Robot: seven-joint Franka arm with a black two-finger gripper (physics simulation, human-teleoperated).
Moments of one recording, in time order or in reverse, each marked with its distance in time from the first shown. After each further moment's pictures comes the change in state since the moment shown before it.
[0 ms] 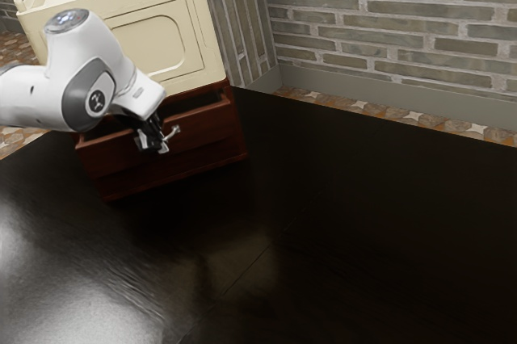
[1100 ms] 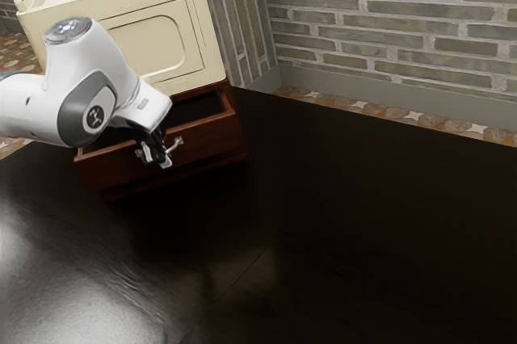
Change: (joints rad) arm -0.030 -0.121 -0.015 -0.147 0.024 0.018 -0.120
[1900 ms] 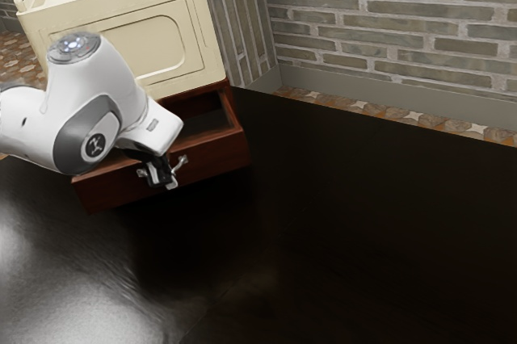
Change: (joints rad) arm 0.044 -0.161 -0.119 -0.173 0.027 0.020 -0.106
